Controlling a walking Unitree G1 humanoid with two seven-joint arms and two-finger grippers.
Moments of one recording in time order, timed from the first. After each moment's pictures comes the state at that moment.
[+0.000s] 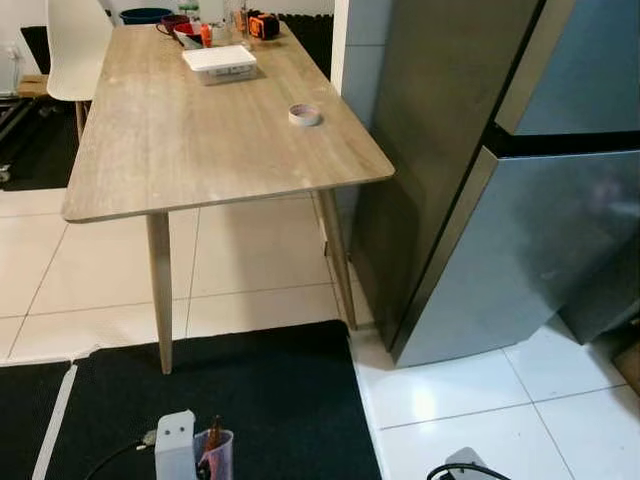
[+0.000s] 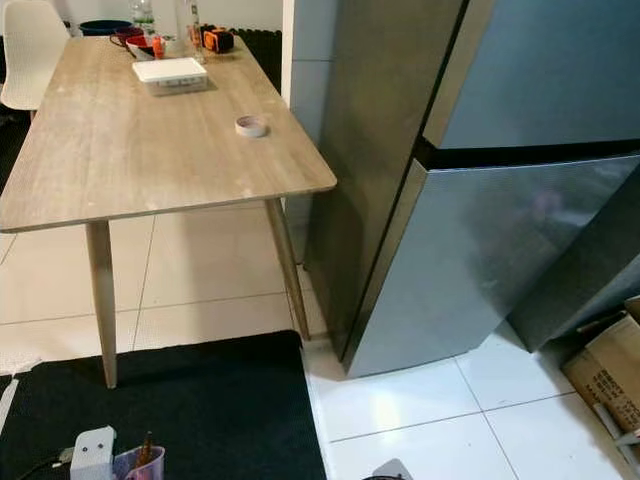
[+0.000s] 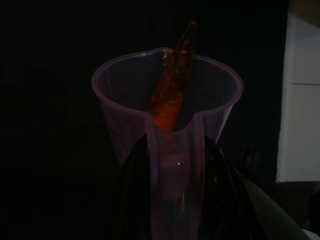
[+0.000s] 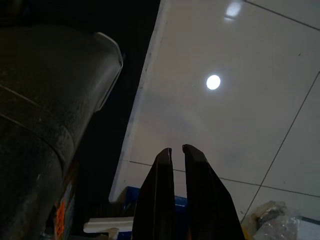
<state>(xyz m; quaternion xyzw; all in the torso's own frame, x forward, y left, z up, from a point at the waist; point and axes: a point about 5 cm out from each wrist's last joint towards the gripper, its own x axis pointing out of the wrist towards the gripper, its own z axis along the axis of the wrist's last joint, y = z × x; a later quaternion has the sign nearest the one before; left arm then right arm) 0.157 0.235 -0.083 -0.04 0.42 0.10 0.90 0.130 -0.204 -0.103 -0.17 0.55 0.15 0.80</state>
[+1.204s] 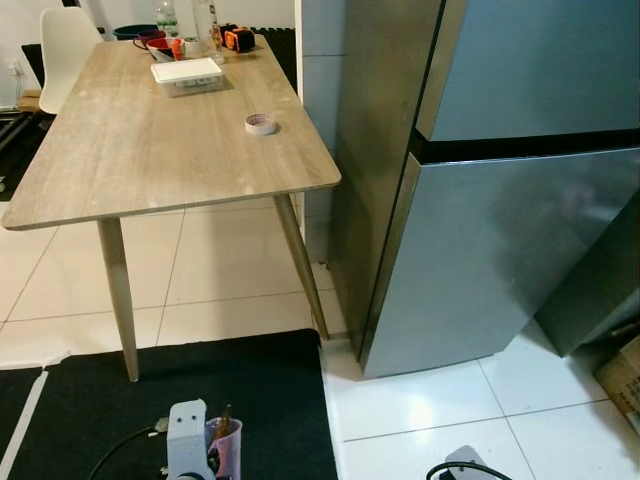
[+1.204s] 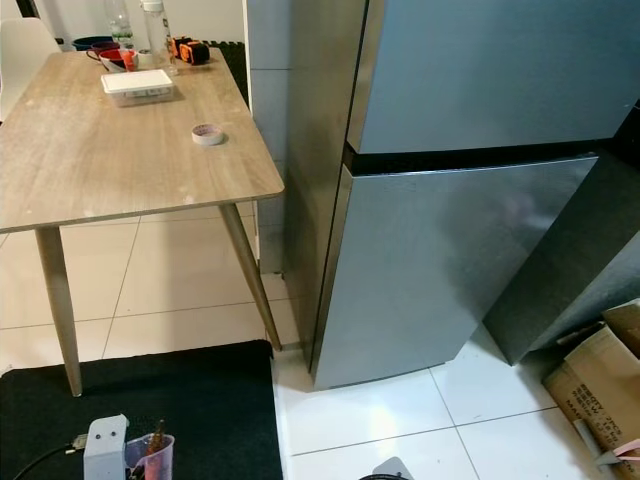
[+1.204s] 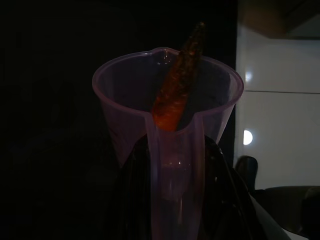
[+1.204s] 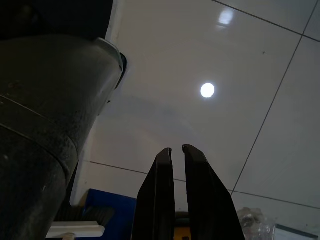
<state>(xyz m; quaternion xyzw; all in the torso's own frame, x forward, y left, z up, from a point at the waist) 0.165 0.224 -0.082 -0.05 0.41 0.08 0.91 0.130 -0.203 -0.103 -0.17 0.55 0.15 0.81</state>
